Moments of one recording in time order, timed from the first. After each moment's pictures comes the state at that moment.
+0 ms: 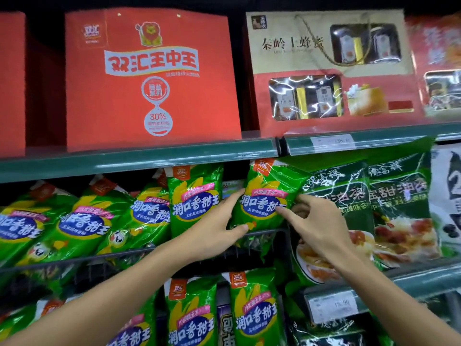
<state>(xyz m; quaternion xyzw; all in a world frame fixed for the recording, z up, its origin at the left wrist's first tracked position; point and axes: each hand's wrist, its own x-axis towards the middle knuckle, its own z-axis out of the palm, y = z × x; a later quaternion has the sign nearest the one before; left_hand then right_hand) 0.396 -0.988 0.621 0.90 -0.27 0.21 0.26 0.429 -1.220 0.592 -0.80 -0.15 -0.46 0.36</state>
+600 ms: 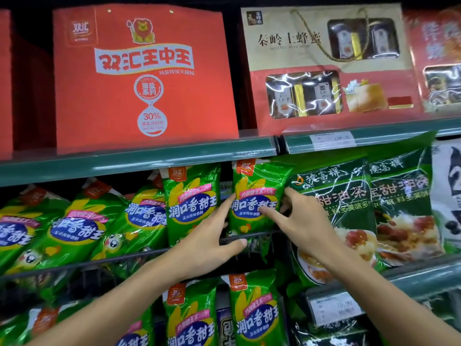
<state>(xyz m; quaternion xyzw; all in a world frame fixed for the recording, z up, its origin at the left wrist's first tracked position) 0.389 -0.975 0.605 0.91 -0.27 0.21 0.25 0.440 -1.201 0.600 -0.80 -0.21 -0.45 0.33</state>
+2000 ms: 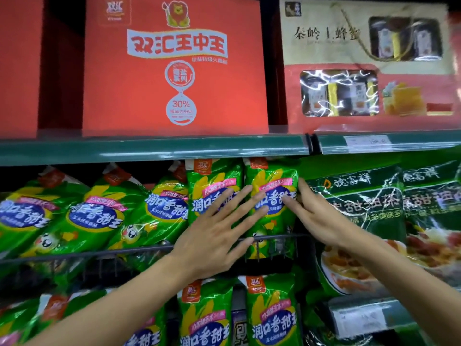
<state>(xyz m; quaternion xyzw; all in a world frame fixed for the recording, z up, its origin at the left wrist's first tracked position) 0.413 -0.937 0.596 0.80 -0.29 0.47 -0.25 0.457 -1.188 0.625 -0.83 -0.31 -0.25 0.38</state>
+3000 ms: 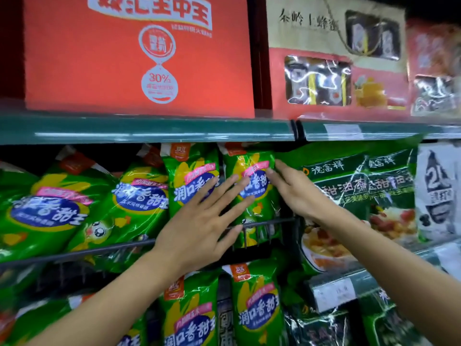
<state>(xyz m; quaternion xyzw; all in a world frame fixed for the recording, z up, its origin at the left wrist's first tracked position) 0.428 -0.932 0.594 0.79 -0.32 0.48 -0.21 0.457 -1.171 0.637 -0.85 -0.21 -0.34 0.33</state>
